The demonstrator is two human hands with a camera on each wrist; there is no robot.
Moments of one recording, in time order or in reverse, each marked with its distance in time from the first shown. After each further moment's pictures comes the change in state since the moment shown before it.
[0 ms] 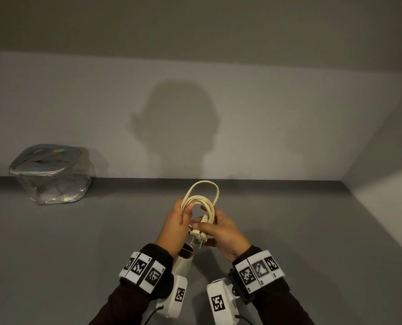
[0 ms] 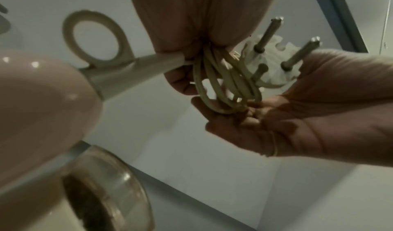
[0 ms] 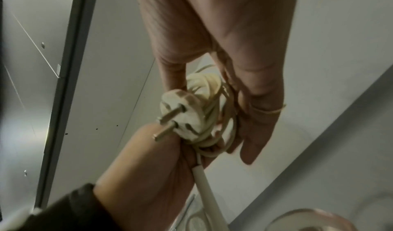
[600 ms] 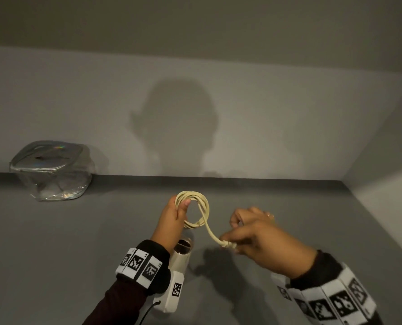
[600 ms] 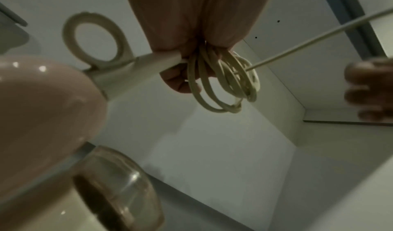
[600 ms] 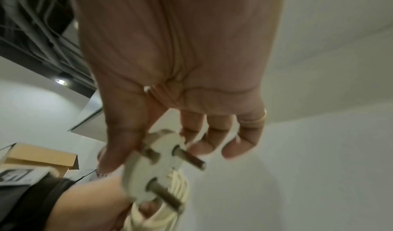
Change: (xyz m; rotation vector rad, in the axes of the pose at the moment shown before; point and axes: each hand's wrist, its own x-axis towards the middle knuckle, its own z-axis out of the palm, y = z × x) left_hand 0.004 -0.011 -0.008 0.054 0.052 -0.056; right_hand -0.079 -0.058 -0.044 -1.377 -0.186 -0.489
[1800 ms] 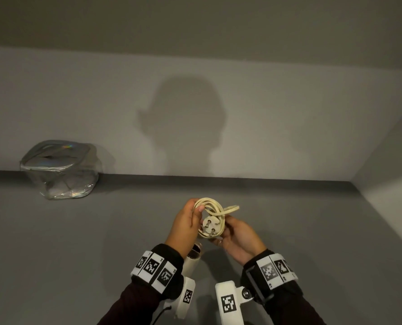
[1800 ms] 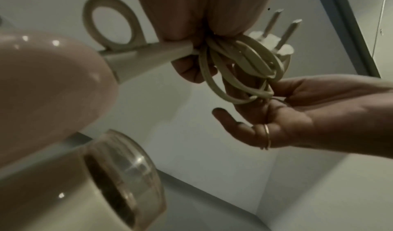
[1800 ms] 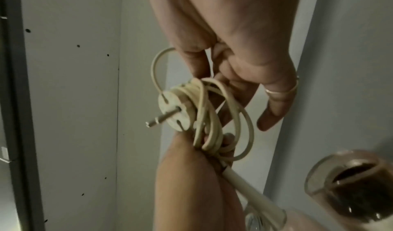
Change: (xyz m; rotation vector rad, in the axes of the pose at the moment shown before) left_hand -0.008 0.002 0.014 -0.046 -0.061 0.078; right_hand 0.067 0.014 0.078 1.775 0.210 0.543
